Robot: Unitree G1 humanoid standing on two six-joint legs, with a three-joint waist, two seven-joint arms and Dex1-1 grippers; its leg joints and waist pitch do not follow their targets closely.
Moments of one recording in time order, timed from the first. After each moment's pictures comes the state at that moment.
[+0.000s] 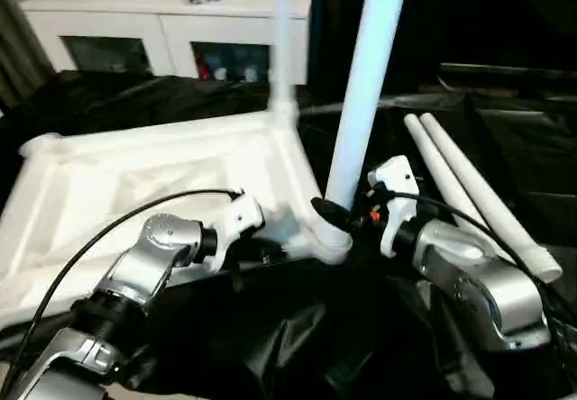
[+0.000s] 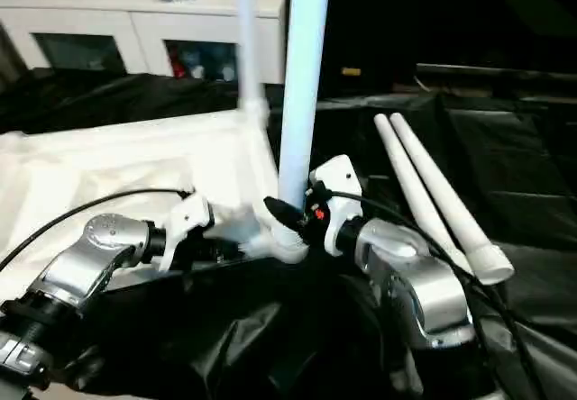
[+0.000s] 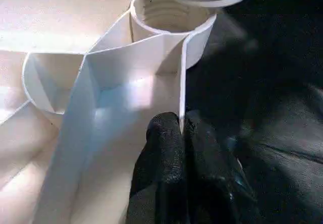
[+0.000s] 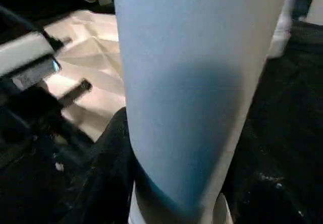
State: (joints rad) left arm -0.48 0.43 -0.32 0.40 -0.10 0.25 -1.04; right arm -0.31 -0.31 0.13 -0.13 0.32 0.63 0.56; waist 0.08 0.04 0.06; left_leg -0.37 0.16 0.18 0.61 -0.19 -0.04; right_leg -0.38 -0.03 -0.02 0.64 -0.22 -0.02
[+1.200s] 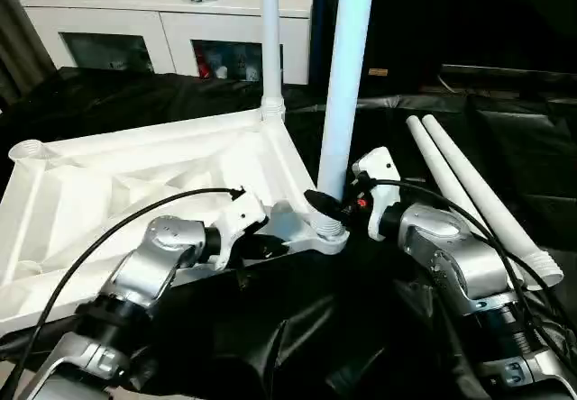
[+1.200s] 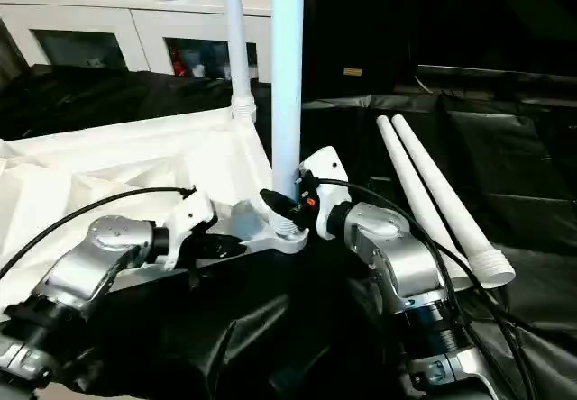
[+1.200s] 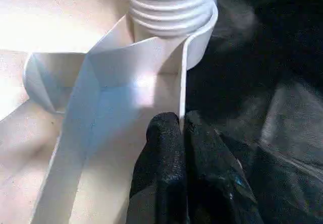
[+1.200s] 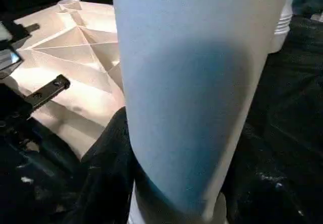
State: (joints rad) left arm -0.48 0.38 -0.30 0.39 -0.07 0.29 -0.98; right arm -0.43 -0.26 0.16 0.15 0.26 0.47 0.62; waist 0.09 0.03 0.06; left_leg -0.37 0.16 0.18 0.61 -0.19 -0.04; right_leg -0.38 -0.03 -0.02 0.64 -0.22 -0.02
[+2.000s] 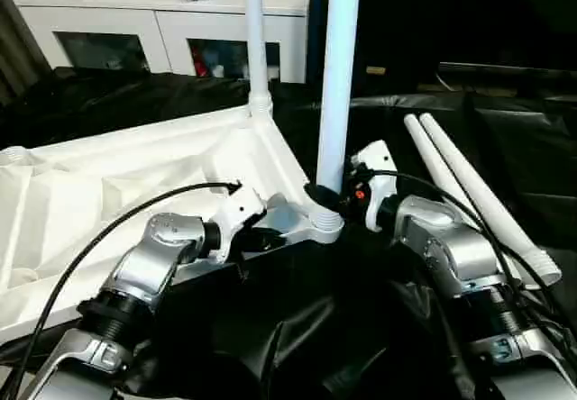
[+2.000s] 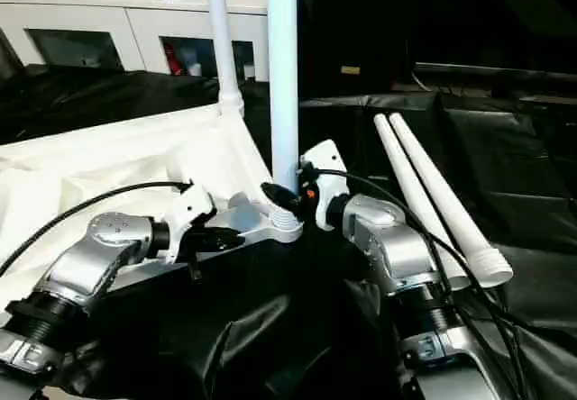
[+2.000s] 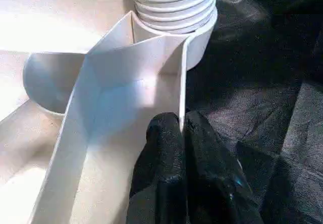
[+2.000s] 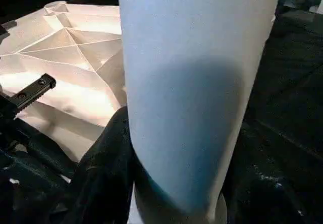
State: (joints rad) left arm -0.48 0.37 -0.28 0.40 -0.07 0.29 -0.98; right arm -0.52 -0.24 0.15 0.32 0.26 0.40 0.65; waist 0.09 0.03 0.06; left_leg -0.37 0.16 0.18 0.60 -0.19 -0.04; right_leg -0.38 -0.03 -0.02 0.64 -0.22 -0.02
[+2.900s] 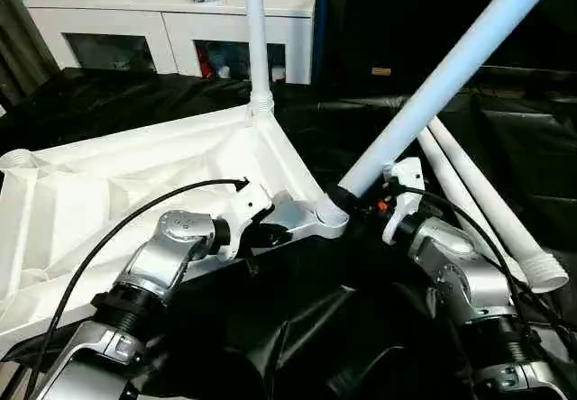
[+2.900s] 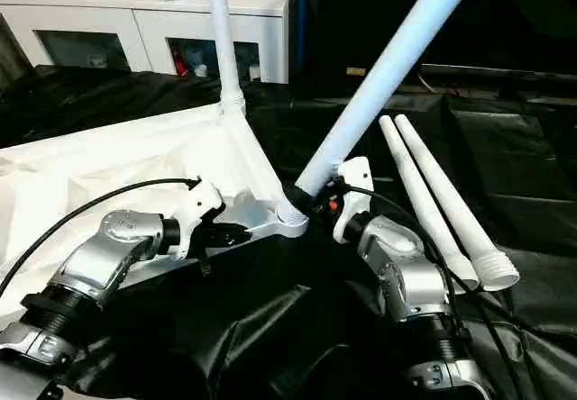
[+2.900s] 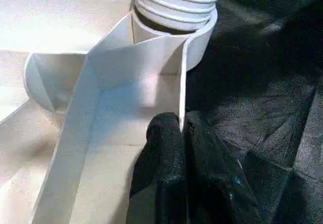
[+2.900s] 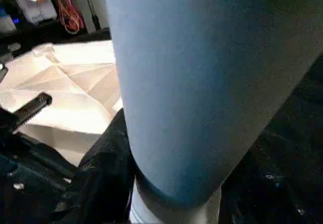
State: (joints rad) left arm -0.52 0.34 -0.28 0.46 -0.06 0.28 -0.95; right arm -0.40 -0.22 0.07 0.33 0.28 0.22 0.66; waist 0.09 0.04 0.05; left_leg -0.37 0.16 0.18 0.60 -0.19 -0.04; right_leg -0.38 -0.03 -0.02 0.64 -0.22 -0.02
